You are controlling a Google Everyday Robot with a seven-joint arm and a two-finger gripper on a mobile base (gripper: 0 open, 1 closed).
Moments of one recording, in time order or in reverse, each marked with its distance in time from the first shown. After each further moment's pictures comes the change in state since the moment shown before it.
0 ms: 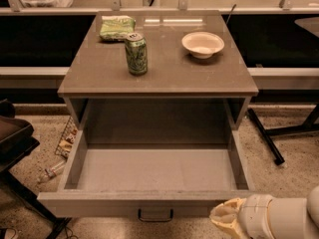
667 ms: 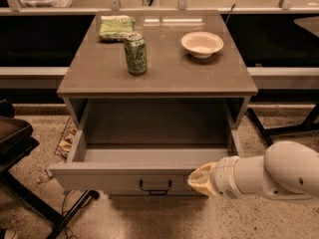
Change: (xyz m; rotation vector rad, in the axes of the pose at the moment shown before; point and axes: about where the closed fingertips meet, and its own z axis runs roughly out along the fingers) arm -0.069 -0.059 0.052 -0.002 -0.049 -0.104
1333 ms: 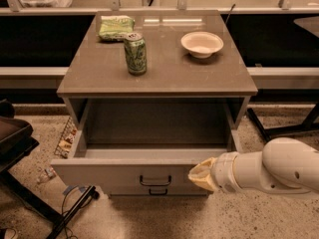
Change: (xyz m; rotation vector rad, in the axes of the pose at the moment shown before) arm 0.004 -0.019 0.006 0.025 -0.003 0.017
